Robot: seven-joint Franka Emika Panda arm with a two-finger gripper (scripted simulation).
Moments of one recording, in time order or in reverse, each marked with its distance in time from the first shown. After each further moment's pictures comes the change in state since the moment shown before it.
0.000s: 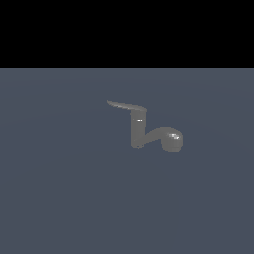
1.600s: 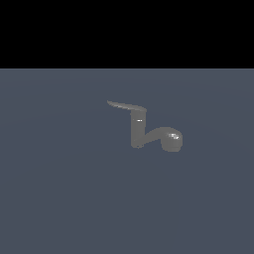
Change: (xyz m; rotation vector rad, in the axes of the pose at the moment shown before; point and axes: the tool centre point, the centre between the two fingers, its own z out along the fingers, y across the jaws) arm 0.080 -0.064 0.099 -0.005 0.005 0.435
